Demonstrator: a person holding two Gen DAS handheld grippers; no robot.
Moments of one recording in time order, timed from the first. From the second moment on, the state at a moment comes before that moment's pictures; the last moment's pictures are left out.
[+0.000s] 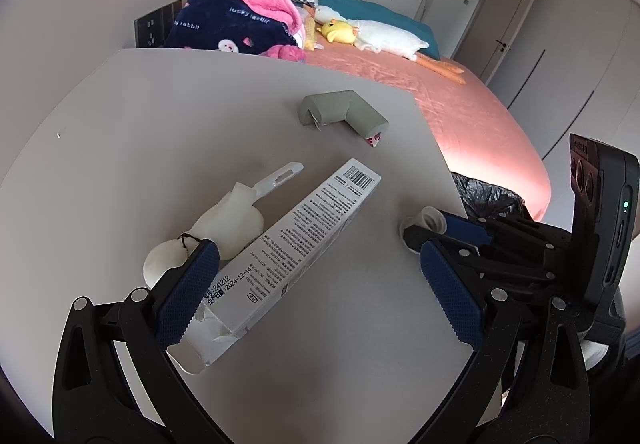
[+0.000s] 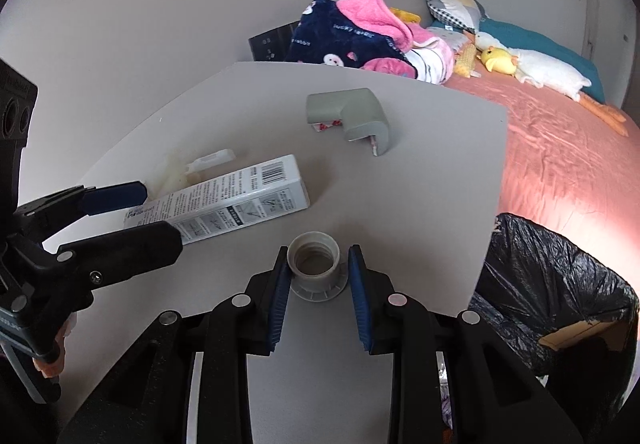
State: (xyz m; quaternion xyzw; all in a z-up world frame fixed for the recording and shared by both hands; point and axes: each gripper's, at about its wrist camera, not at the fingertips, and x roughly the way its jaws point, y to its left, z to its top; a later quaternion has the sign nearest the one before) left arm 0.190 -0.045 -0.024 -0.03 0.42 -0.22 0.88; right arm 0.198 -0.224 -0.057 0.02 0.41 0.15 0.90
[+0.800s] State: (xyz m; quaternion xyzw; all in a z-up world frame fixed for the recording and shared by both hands) left arm 0.190 -0.095 -0.047 0.09 0.43 -0.17 0.88; right arm 0.192 -0.273 -0.055 0.11 0.42 0.13 0.89
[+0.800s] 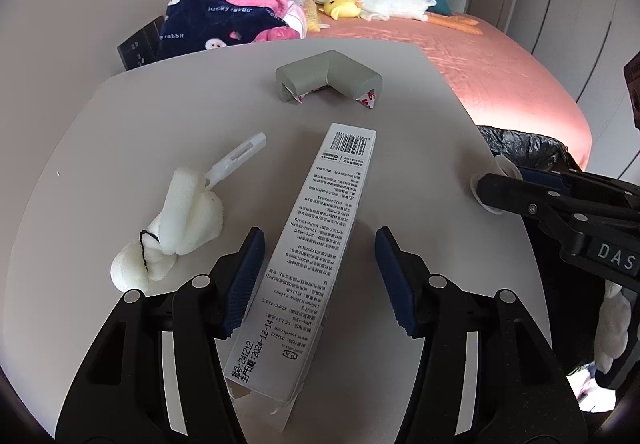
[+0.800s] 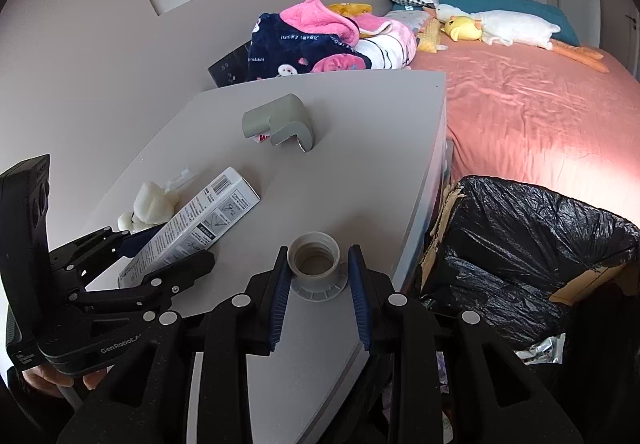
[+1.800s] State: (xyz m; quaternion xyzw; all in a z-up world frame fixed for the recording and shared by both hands) left arm 0.141 -0.137 -0.012 -0.01 0.42 -0.23 0.88; right arm 0.135 -0.319 -0.011 0.12 0.38 0.13 0.91
